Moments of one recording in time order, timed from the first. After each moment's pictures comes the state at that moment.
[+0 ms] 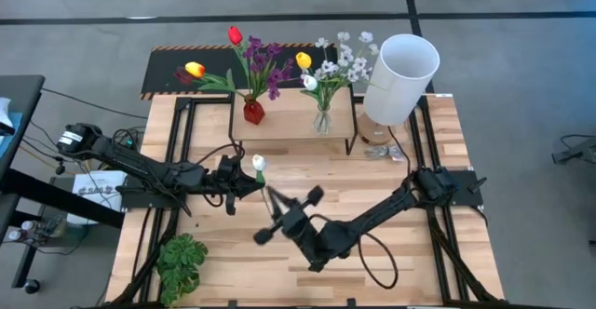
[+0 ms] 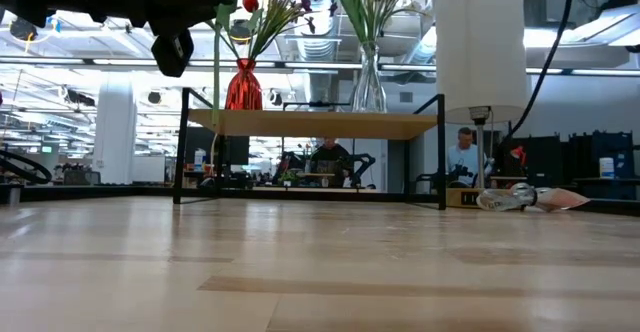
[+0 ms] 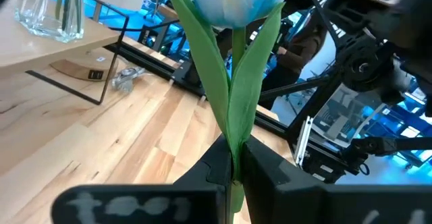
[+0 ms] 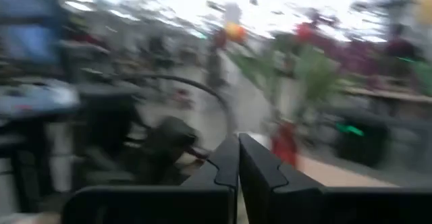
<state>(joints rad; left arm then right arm) -0.27 1.00 0.34 0.63 -0.30 -0.51 0.52 2.22 1.80 1.01 1.33 -0.63</state>
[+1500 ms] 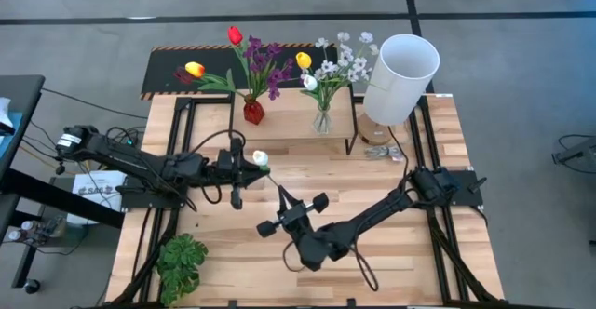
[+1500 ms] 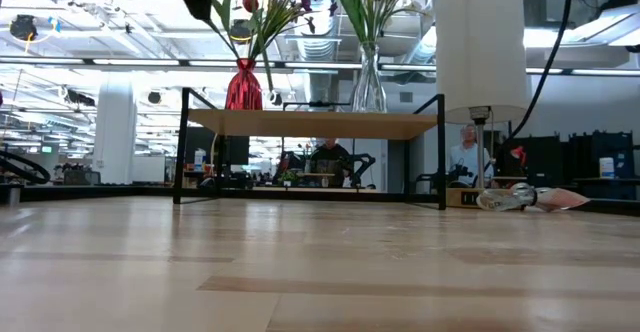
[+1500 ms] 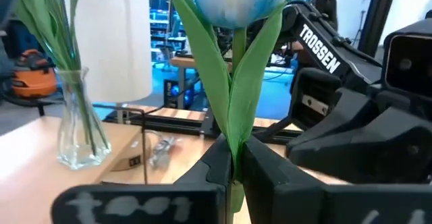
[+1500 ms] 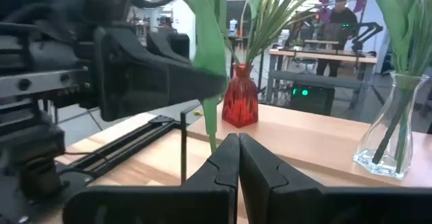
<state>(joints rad) -0.21 1.00 0.53 0.54 -0.30 -0.08 0.50 2.23 1.73 0.66 1.57 -0.19</state>
